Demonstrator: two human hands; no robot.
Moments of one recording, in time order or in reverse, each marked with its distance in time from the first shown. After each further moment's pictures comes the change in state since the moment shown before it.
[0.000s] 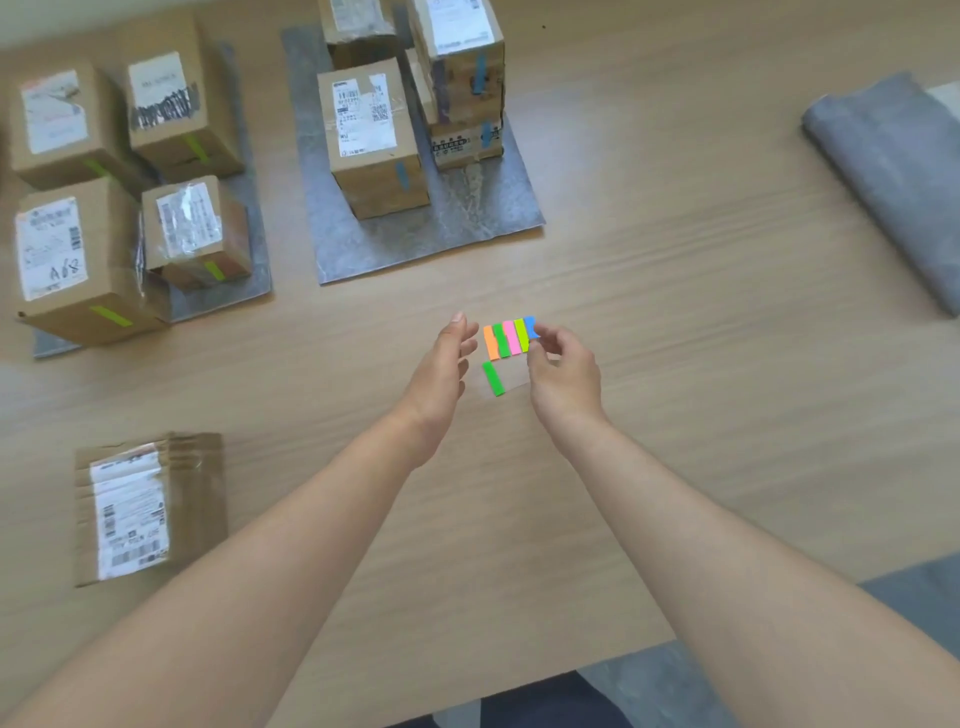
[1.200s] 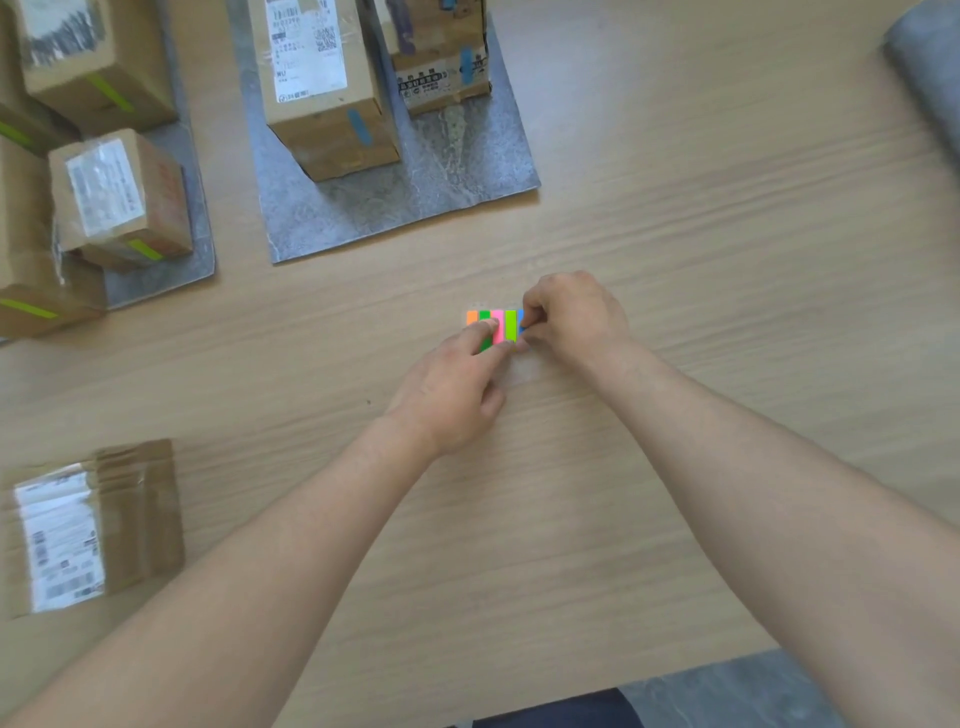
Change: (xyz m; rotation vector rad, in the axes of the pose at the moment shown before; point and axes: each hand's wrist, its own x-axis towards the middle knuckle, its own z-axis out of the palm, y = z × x) left_hand 0.069 -0.030 0.018 1.343 -0.152 0.489; right_hand 0.125 -0.010 -0.021 -0.911 -0.445 -0.306
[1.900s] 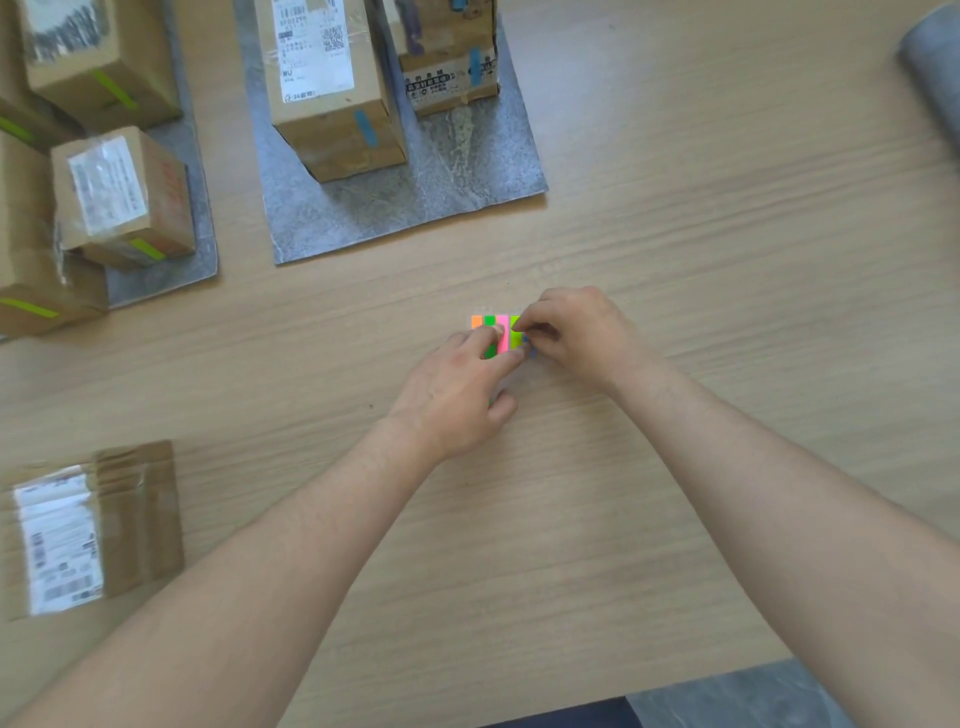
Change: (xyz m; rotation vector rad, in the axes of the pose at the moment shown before) left_hand 0.006 -0.004 0.004 0.119 0.018 0.040; right_hand -0.005 0.018 0.012 0.008 0.131 -0.405
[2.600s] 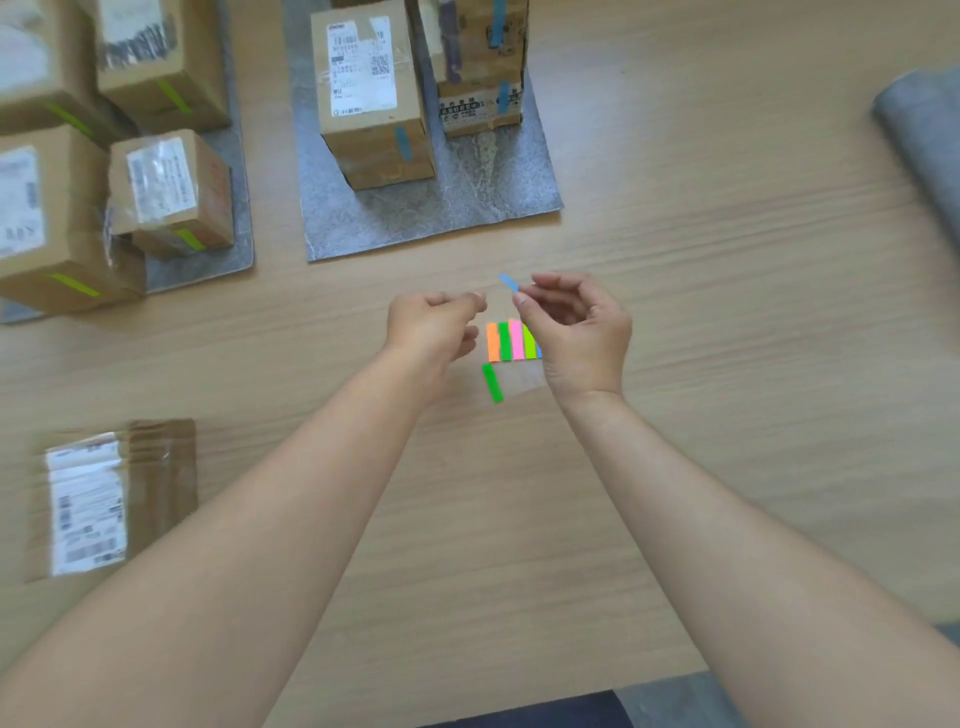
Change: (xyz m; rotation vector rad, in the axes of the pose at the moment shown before) left_hand 0.000 -0.003 -0.060 -1.402 0.343 -0.830; right_hand -0.020 -0.088 0.005 1.057 0.758 0.387
